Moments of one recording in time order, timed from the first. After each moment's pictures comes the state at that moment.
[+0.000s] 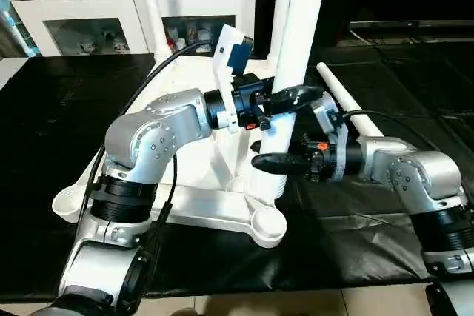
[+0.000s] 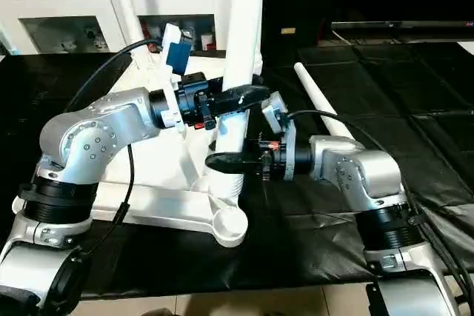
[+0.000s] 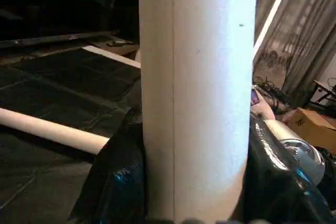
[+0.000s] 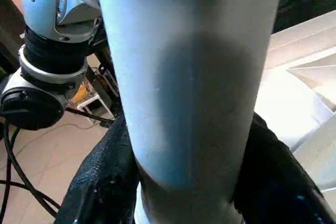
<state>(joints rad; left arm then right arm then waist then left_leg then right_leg) -0.77 0.17 -0.06 0.02 -0.65 0.82 -0.75 -0.58 -0.43 0.12 0.14 0.60 0.81 1.18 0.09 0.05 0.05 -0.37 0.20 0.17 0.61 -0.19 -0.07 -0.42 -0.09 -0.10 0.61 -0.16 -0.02</state>
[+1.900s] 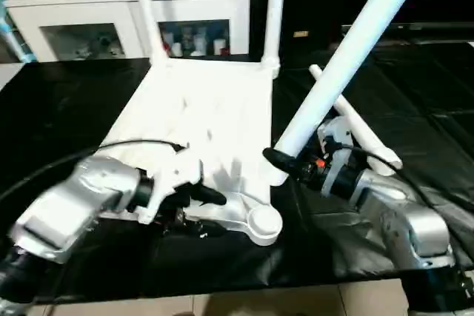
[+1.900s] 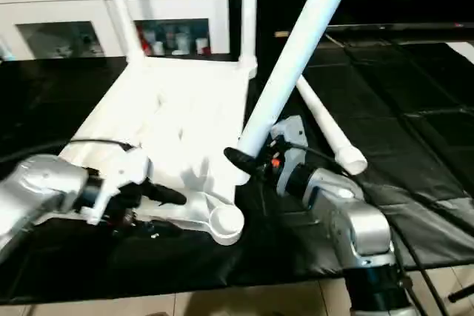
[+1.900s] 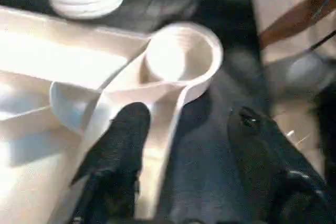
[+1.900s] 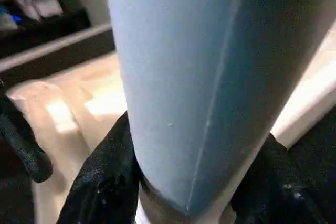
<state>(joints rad) -0.39 0.73 -0.45 -0.11 -0.24 0.48 -1.12 -0.26 -0.28 0.07 -0.05 0.35 0.51 0.65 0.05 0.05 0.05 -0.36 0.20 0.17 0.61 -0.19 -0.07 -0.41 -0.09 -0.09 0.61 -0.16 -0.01</state>
